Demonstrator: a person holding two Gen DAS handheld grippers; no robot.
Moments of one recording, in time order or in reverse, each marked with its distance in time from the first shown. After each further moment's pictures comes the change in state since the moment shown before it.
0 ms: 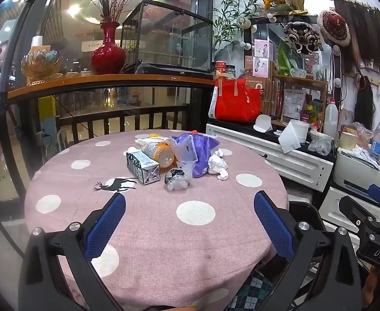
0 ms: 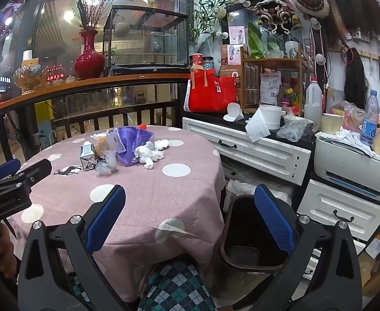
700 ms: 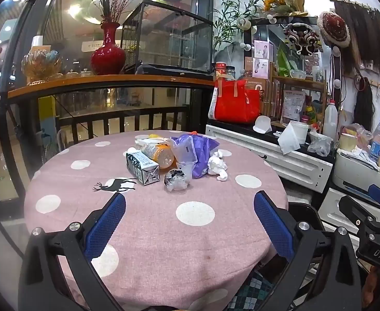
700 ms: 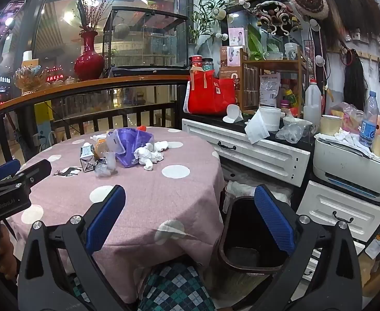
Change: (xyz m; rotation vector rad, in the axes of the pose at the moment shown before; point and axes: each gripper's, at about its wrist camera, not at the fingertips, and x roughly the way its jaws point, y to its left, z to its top) left arm 0.000 -0.001 0.001 -0.006 0.005 -0.005; right arm 0.000 0.004 -0.001 -0.008 -0.005 -0.003
